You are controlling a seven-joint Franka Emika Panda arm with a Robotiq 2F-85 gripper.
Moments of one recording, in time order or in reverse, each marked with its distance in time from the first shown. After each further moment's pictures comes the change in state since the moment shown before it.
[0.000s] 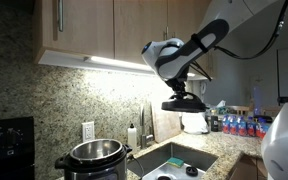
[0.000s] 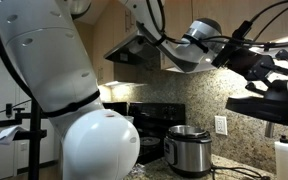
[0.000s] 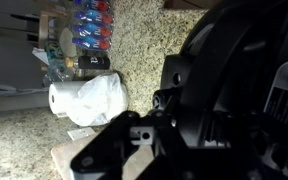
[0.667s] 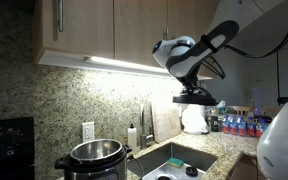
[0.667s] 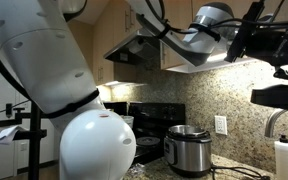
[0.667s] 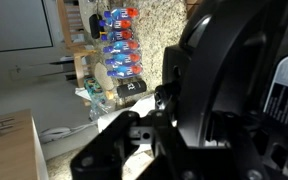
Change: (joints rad) arm -0.084 -0.045 -0.034 -0.003 -0.112 0.000 0.225
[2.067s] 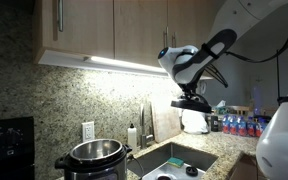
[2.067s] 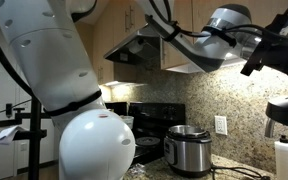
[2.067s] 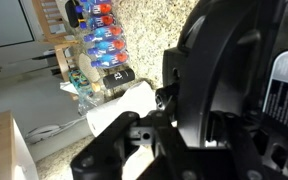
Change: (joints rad) arm -0.016 0.061 -0.096 -0.016 -0.011 0.207 0.076
